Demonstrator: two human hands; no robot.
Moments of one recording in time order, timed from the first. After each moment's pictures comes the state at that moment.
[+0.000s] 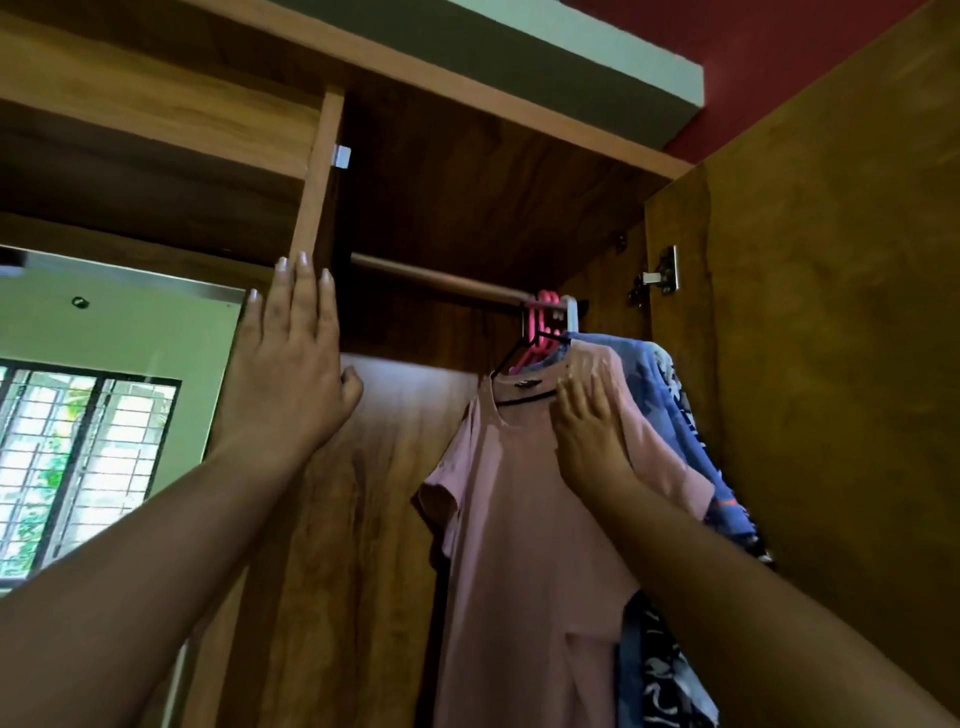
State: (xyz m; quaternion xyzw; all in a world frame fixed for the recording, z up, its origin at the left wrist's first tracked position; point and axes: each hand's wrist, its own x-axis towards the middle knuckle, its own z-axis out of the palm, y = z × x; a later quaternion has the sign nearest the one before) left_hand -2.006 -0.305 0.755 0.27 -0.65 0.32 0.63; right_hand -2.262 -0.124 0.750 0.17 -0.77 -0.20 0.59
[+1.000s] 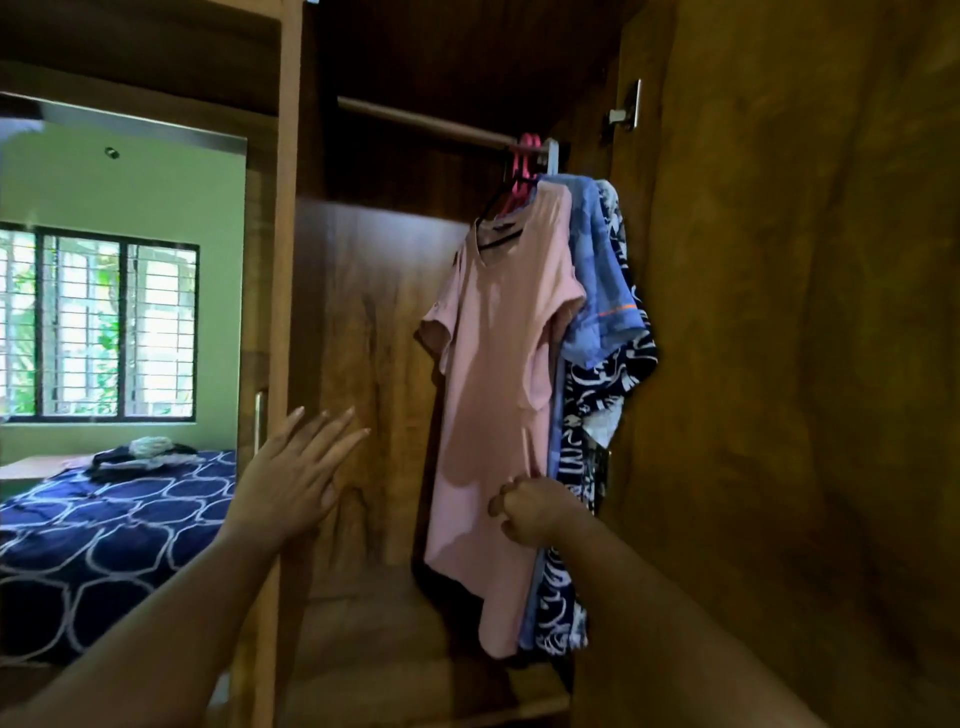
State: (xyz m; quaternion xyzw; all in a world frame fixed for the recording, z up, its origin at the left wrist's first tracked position) left_hand -1.972 -0.287 0.496 0.17 -0.85 0.35 0.37; right_hand -2.198 -0.059 0.501 0.54 -0.79 -0.15 0.22
